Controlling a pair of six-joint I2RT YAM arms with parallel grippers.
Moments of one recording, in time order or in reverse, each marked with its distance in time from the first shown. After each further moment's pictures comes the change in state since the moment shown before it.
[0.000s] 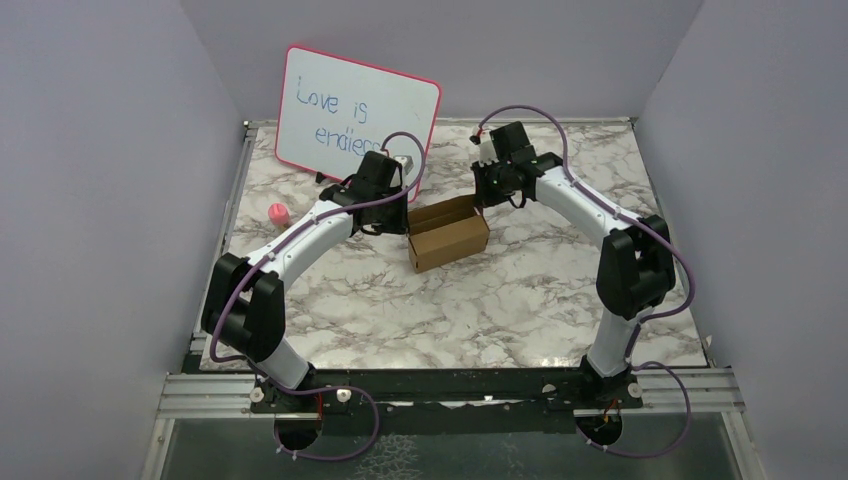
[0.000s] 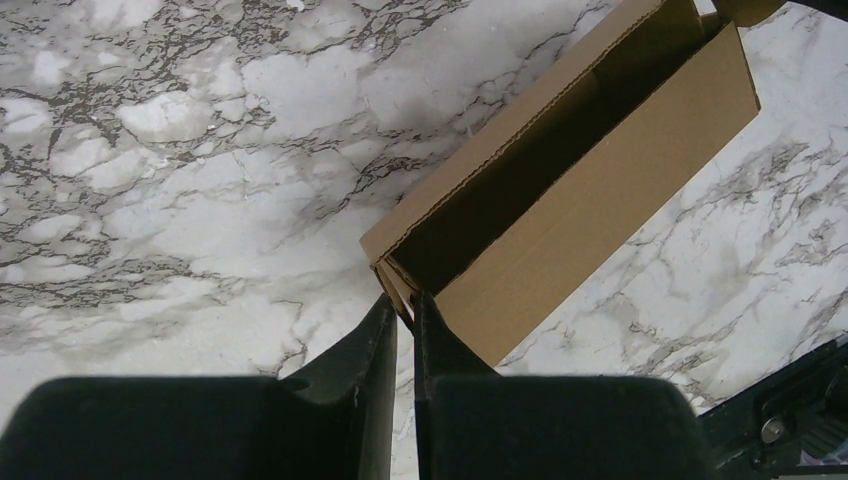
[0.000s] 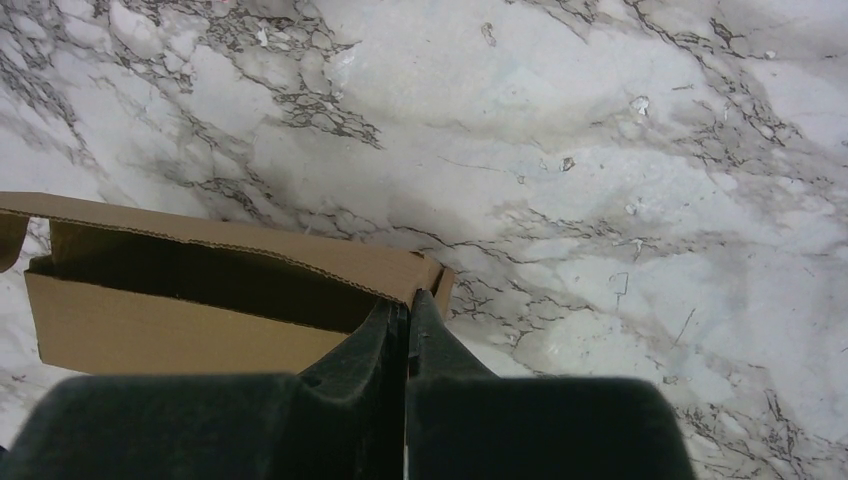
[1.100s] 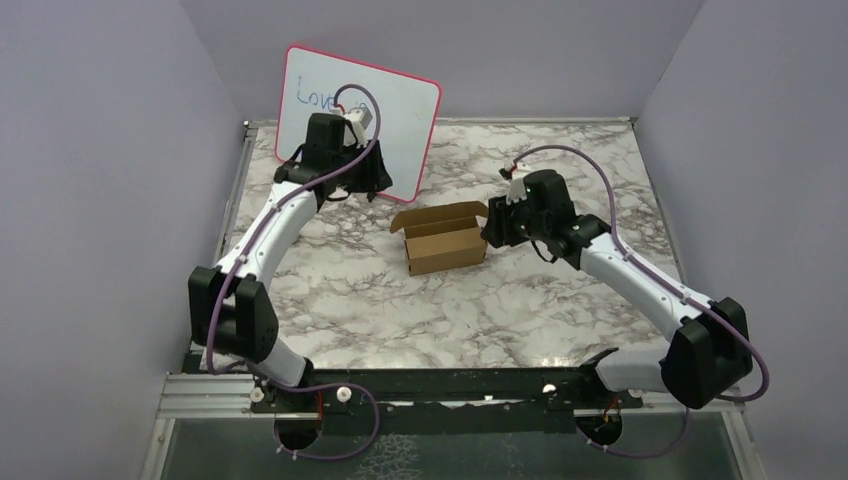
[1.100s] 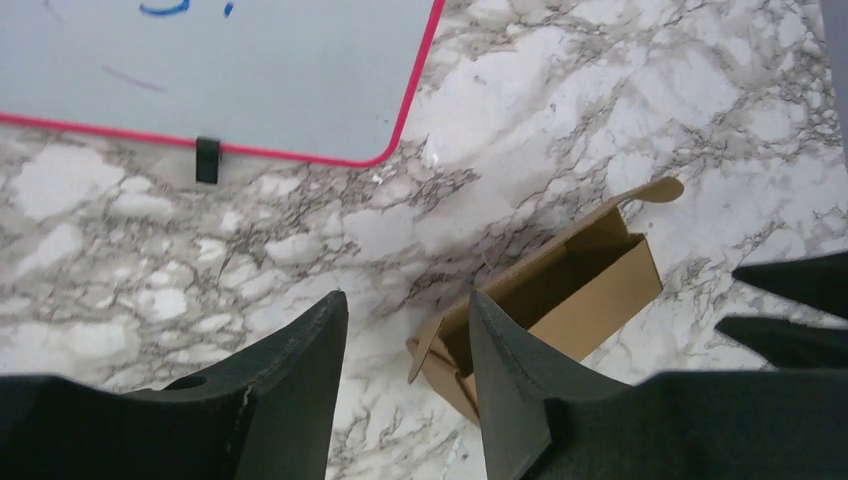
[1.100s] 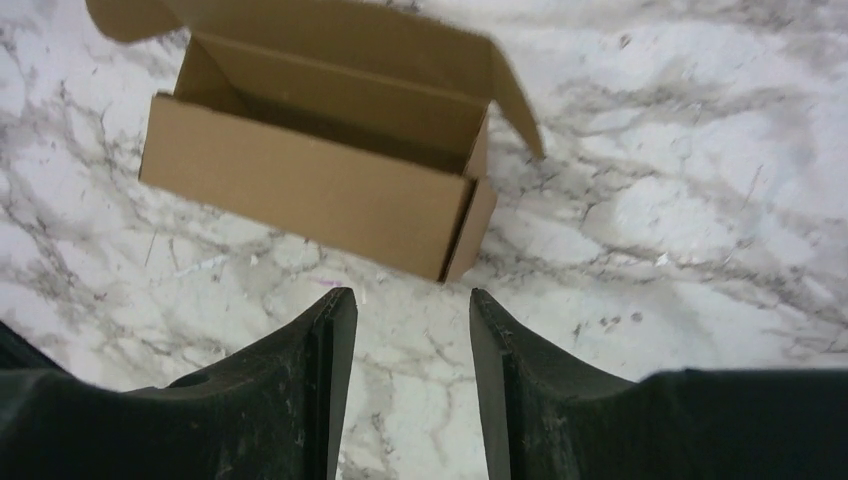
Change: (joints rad) left arm 0.237 -0.076 0.113 0.030 0.128 0.064; right arm 0.043 -0.508 -0.502 0.219 0.029 0.108
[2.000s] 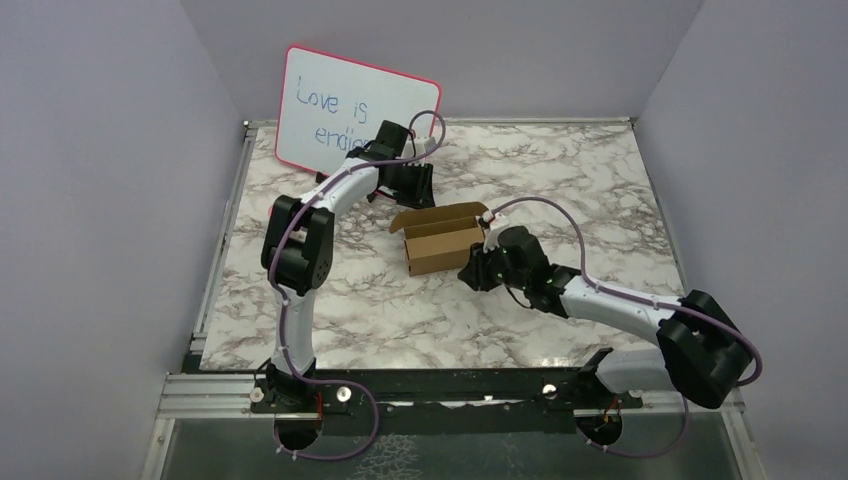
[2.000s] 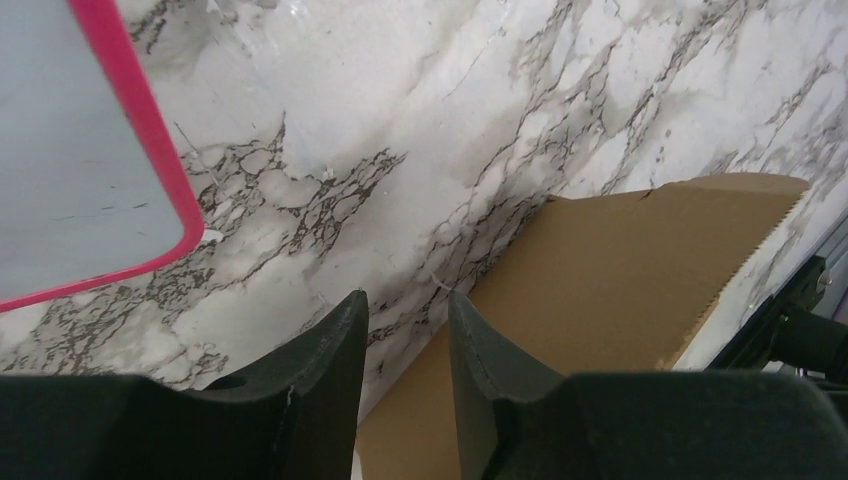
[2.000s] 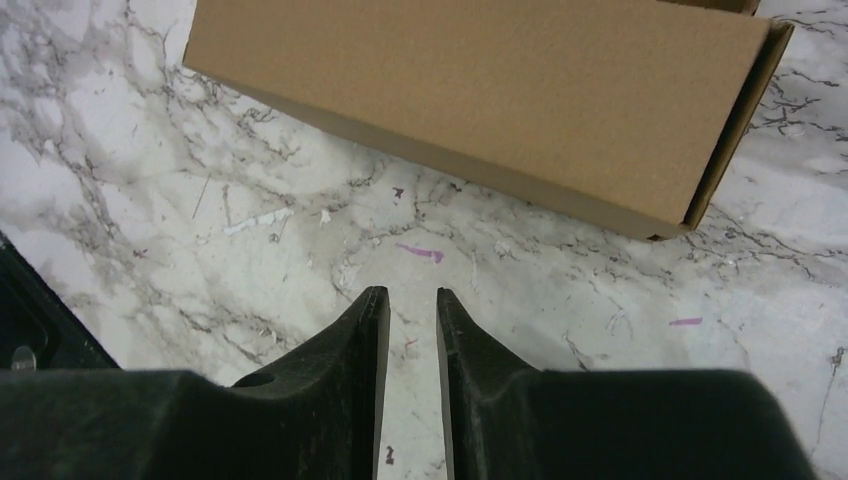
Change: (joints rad) left arm -0.130 0.572 0.360 -0.087 0.222 0.097; right arm 0.245 -0.061 -0.435 0.463 0.052 0.201
